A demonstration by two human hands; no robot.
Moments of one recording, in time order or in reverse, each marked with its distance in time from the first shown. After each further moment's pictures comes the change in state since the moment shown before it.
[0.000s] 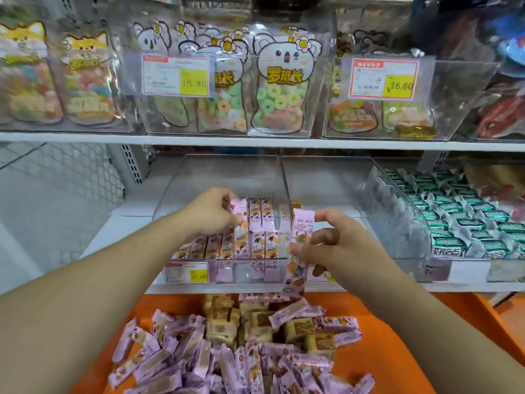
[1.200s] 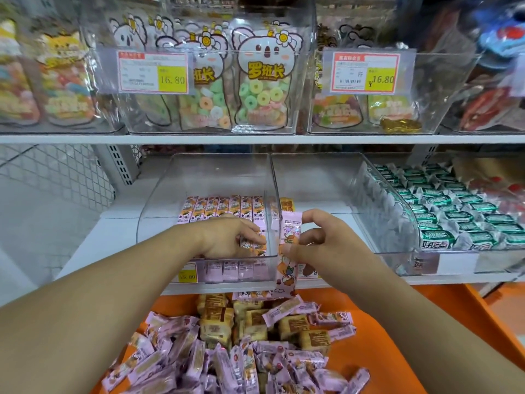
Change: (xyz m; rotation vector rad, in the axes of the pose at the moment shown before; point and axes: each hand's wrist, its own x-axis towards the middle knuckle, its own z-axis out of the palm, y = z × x) left_hand 0.010 -0.001 0.036 0.652 -0.430 0.314; right_hand 0.004 0.007 0.000 -0.043 0.003 0.028
